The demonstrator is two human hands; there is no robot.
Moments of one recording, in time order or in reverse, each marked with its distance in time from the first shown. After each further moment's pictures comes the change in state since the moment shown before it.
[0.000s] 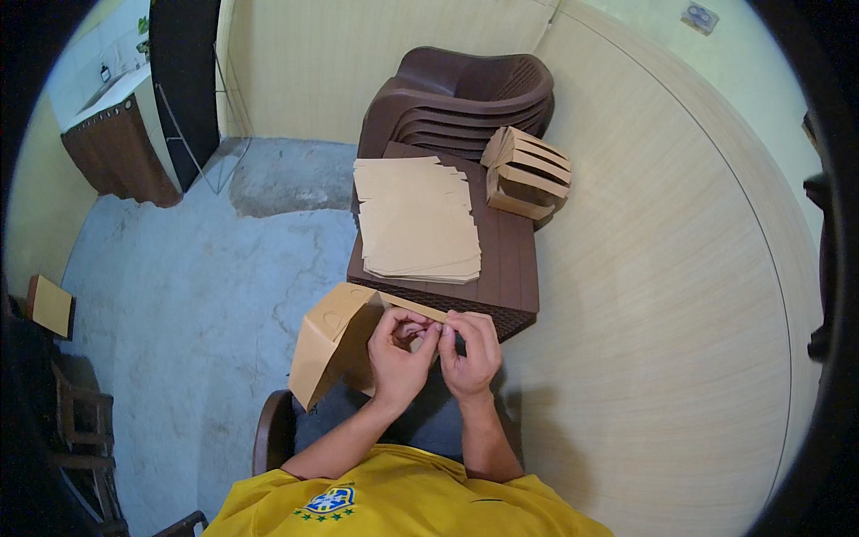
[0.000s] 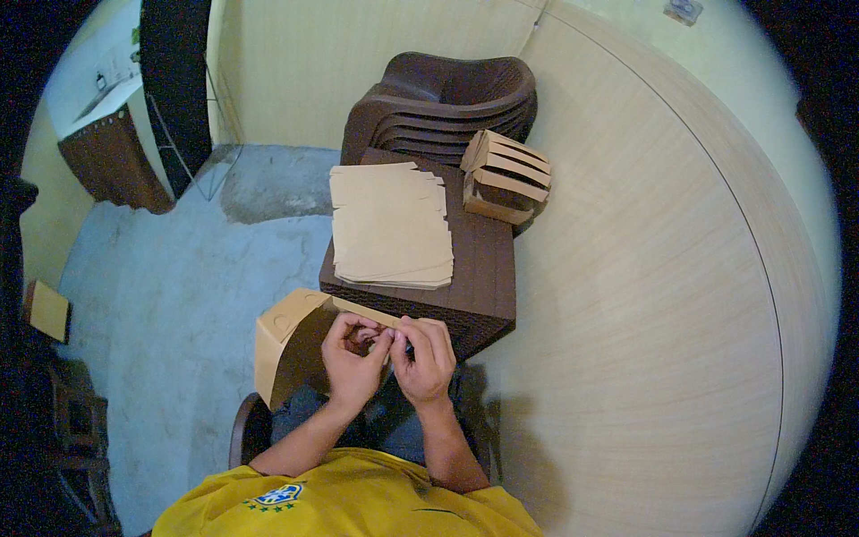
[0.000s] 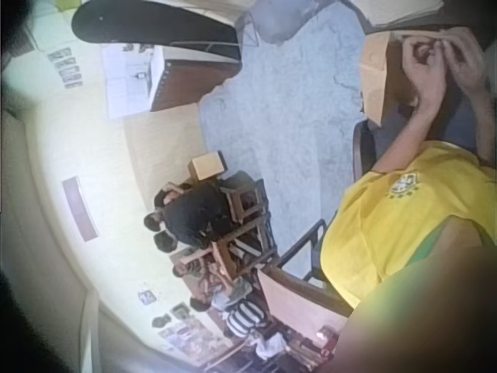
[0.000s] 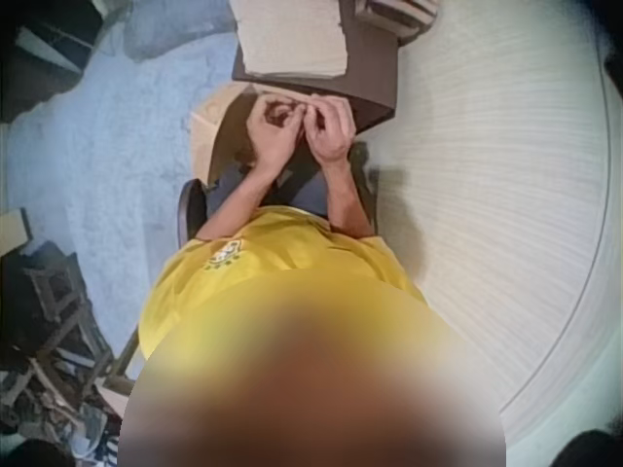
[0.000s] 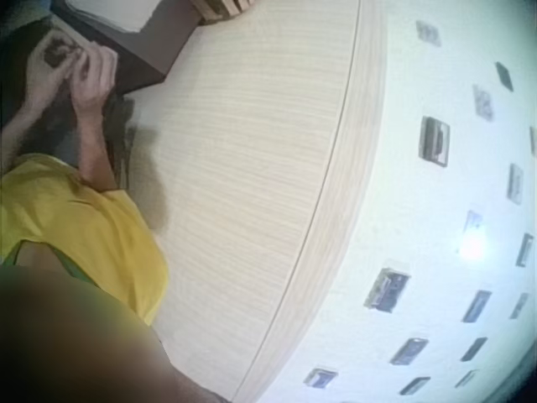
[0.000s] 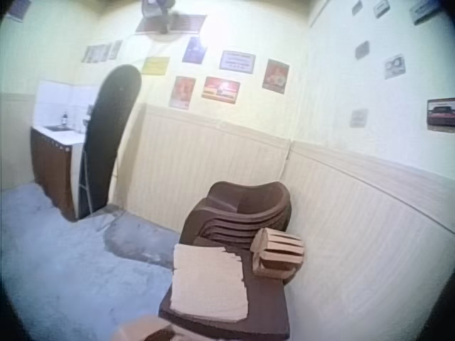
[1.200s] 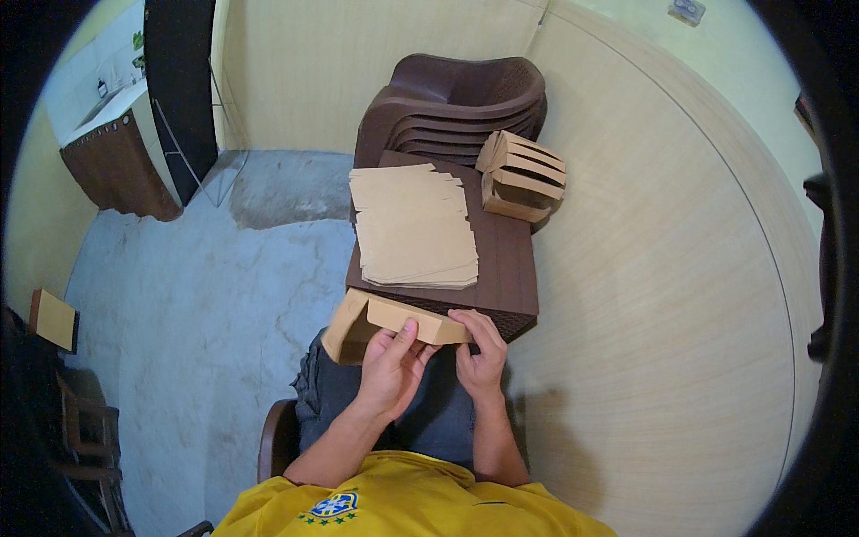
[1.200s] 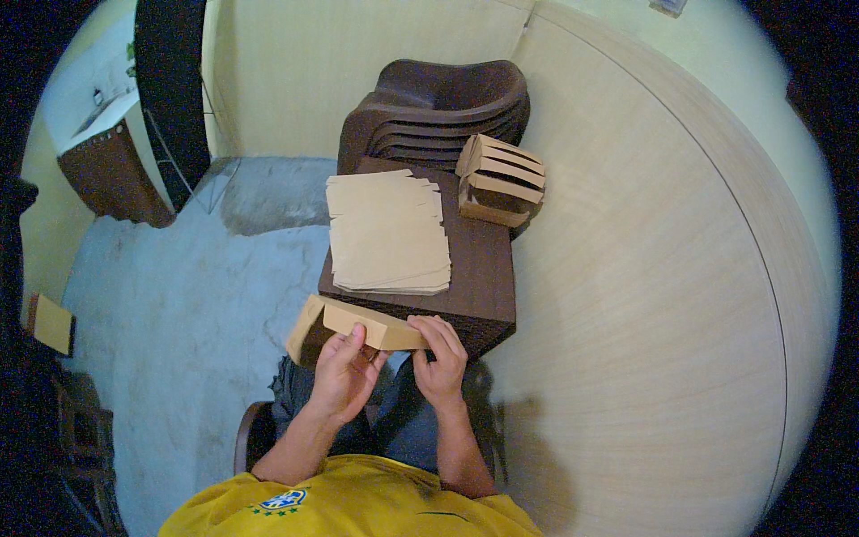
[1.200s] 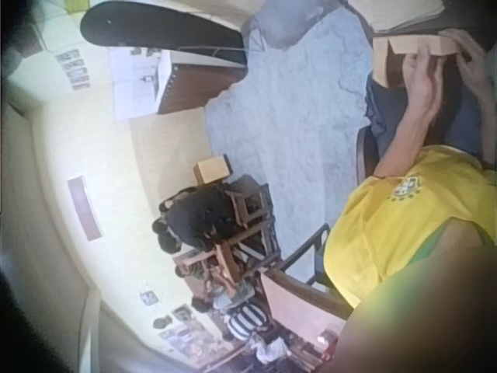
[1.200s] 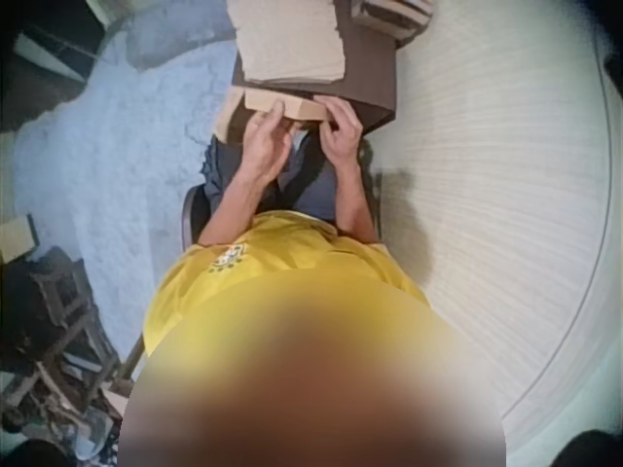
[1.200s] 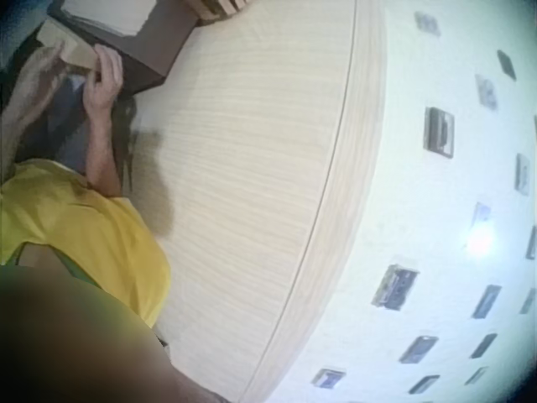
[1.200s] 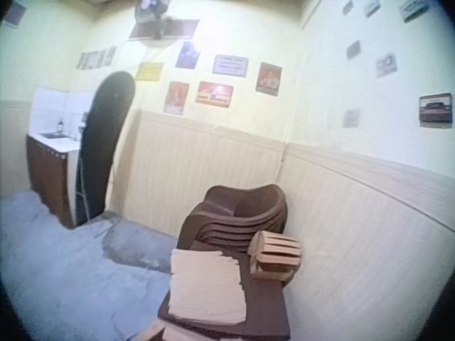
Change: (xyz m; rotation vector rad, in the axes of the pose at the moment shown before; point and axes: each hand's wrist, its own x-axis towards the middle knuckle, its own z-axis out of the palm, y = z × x) left_hand 0.003 0.030 -0.015 -0.801 -0.191 -0.486; right_hand -0.012 0.033 -0.015 0.163 -0.142 0.224
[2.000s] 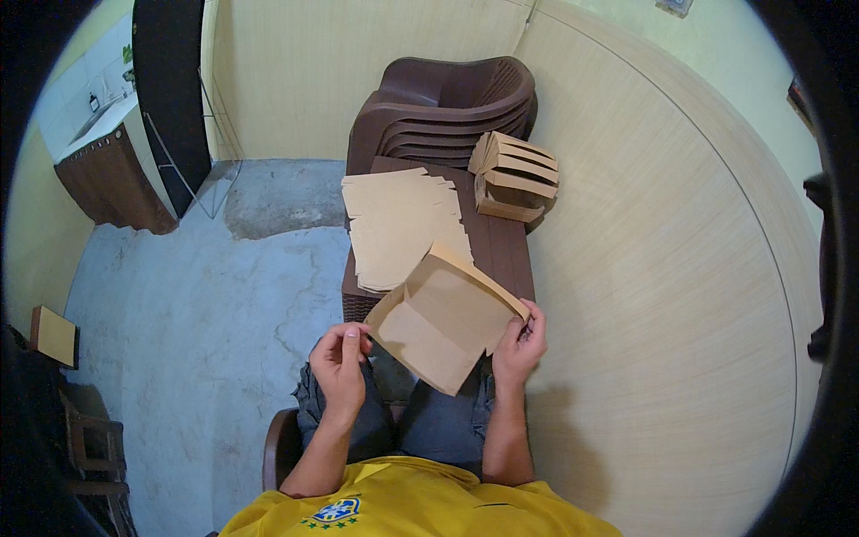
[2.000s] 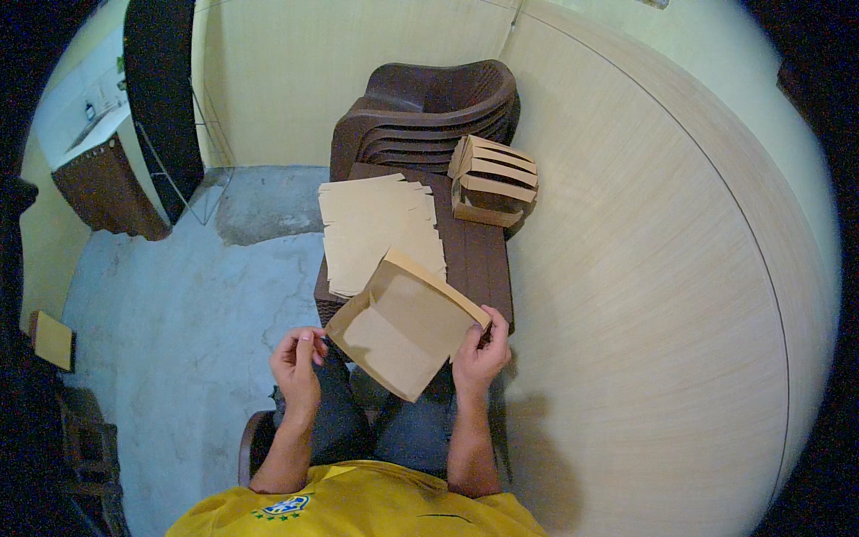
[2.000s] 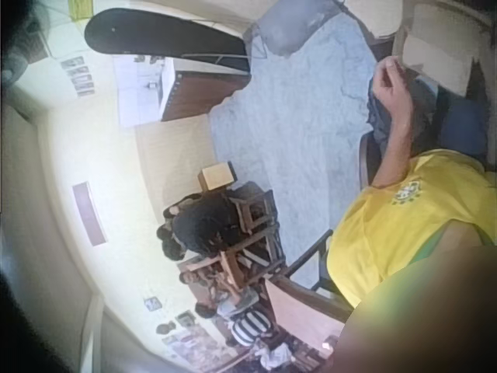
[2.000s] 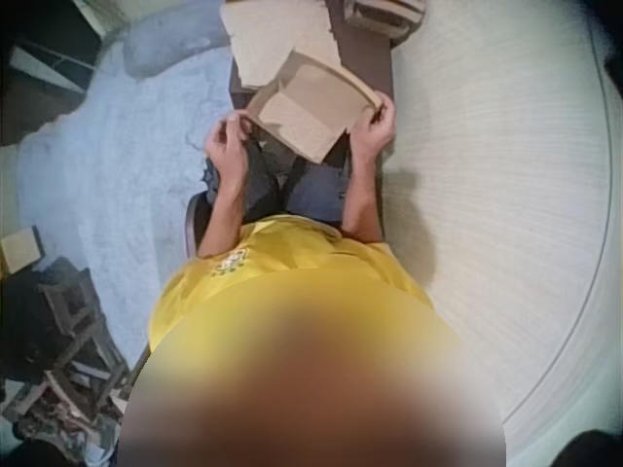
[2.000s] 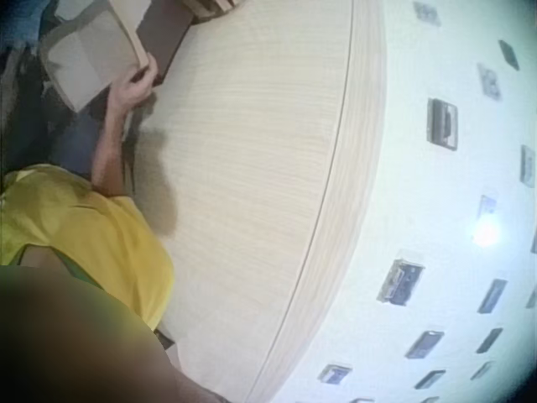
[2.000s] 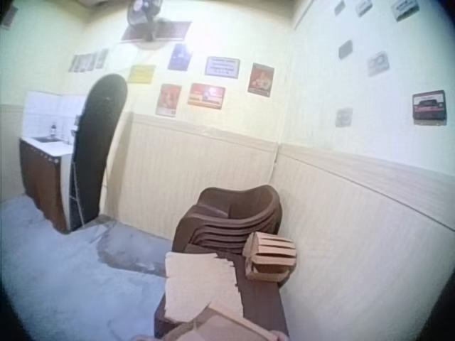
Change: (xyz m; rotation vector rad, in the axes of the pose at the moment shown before) left_hand 0.001 0.037 -0.050 0.848 0.211 0.458; right_hand 0.000 0.045 -0.022 -0.046 0.429 0.325
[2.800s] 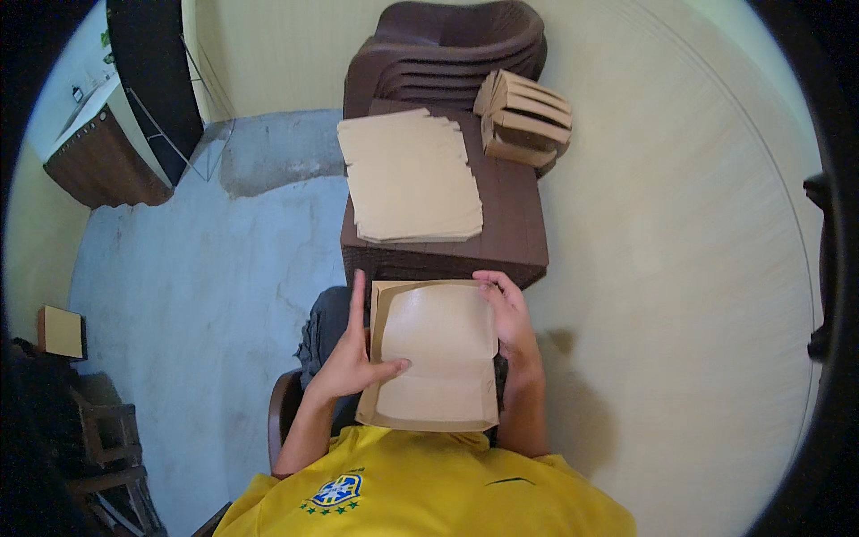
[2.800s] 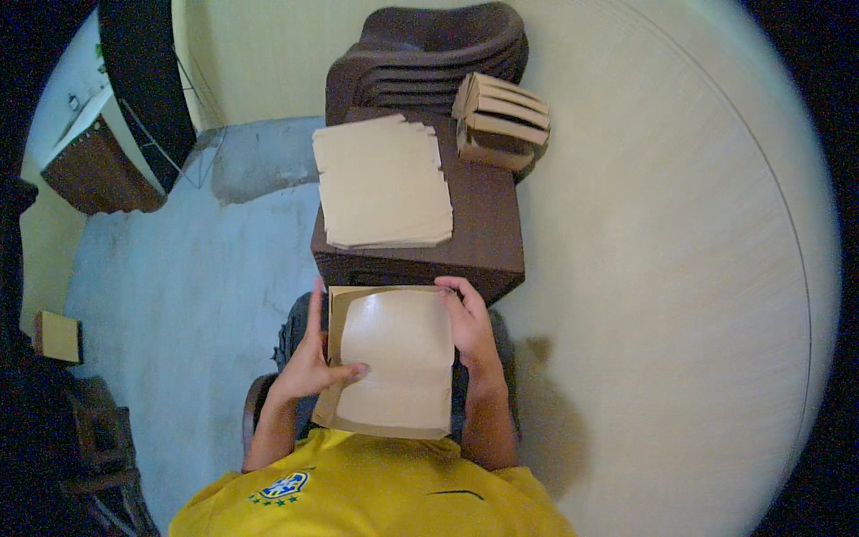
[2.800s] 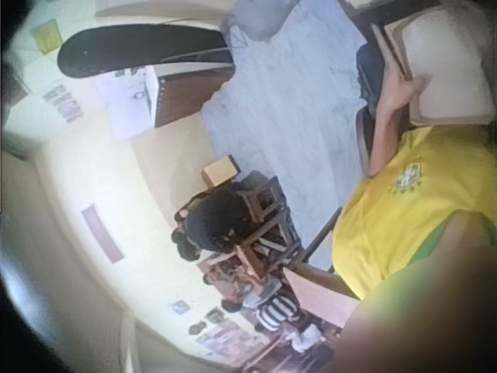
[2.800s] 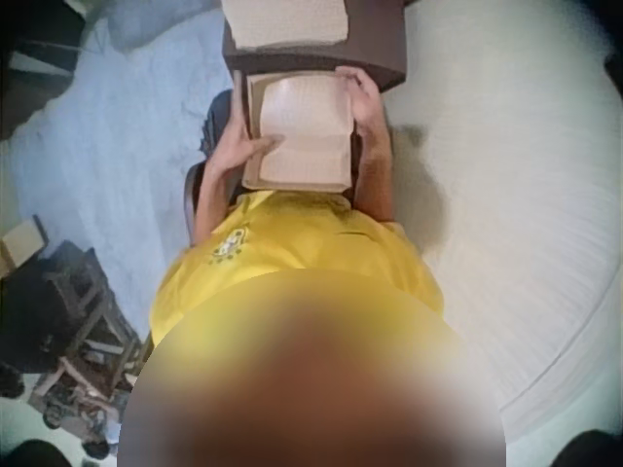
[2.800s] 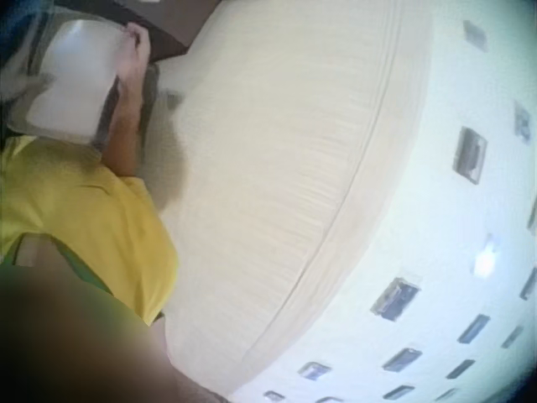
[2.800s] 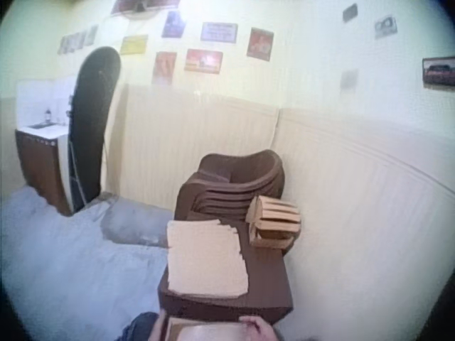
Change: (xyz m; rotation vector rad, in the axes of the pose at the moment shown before) left_hand -0.023 -0.012 -0.036 0.214 -0.622 -0.155; right_hand -0.016 -0.002 -0.006 0.345 -0.591 0.767
